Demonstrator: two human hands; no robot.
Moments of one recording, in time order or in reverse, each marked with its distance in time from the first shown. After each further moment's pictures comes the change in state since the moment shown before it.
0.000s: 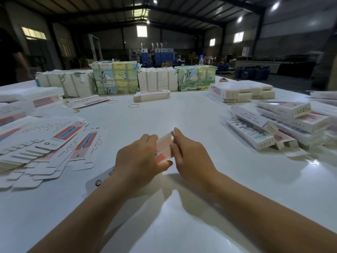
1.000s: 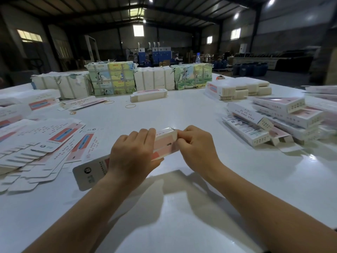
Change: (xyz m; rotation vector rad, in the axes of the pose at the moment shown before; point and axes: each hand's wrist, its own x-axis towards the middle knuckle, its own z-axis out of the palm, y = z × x) left_hand -0.001 0.000 -0.002 0.283 0.310 0.238; right_hand 0.007 -0.002 -0.026 0.211 0.115 0.181
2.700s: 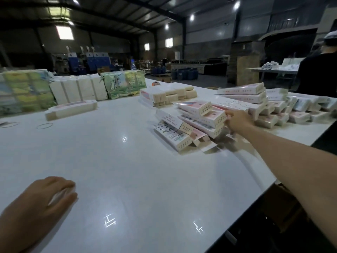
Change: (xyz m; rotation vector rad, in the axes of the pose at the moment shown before) left_hand -0.011 -0.044 0.118 -0.487 -0.580 -0.057; right_hand 0.043 0.215 -0.269 -0.577 0.335 0.662
